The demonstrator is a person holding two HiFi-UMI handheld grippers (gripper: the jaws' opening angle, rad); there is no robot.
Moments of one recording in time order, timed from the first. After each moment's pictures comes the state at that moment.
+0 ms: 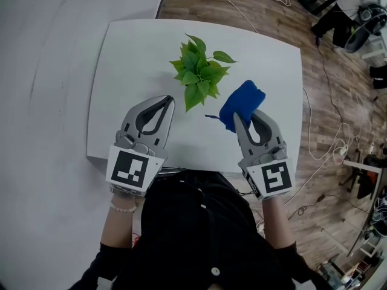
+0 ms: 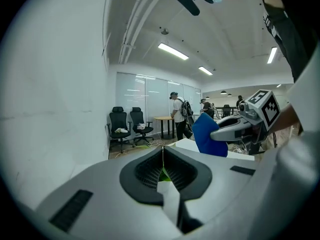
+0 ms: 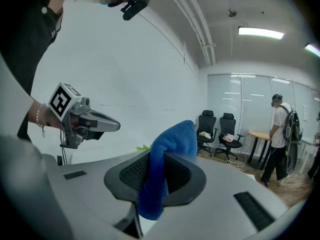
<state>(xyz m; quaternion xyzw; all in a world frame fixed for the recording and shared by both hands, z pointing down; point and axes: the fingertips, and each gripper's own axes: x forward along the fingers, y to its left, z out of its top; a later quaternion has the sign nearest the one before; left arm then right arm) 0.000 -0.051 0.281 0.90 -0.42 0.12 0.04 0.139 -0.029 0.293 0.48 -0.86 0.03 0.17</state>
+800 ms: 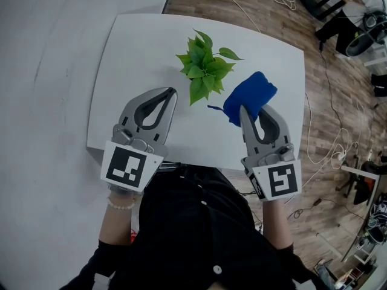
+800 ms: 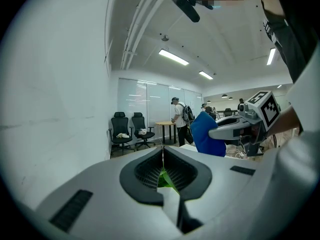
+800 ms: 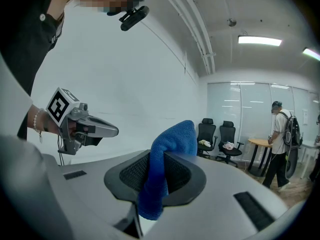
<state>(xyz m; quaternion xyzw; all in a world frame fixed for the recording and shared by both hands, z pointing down) -0.009 -0.042 0.256 0.90 -0.43 0.10 0.03 0.131 -0.027 0.256 0.49 -0.86 -0.01 0.14</state>
